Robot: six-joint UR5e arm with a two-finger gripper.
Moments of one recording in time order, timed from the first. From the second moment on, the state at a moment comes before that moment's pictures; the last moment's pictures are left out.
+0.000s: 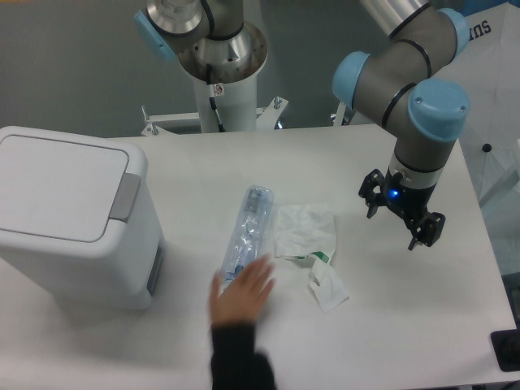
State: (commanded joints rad) arm 2.73 -1.98 -1.53 -1.07 1.48 1.56
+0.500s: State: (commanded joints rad) arm 2.73 -1.98 -1.54 -1.07 1.48 1.55
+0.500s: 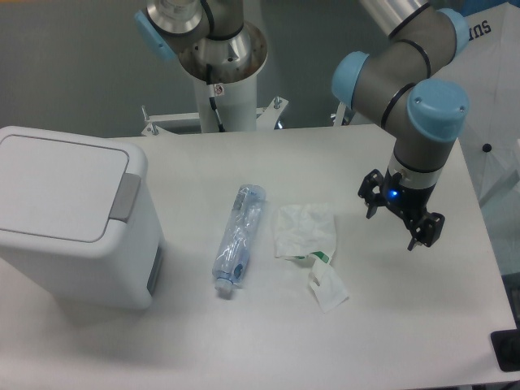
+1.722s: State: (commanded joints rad) arm 2.53 -1.85 -1.62 -1.08 1.17 1.03
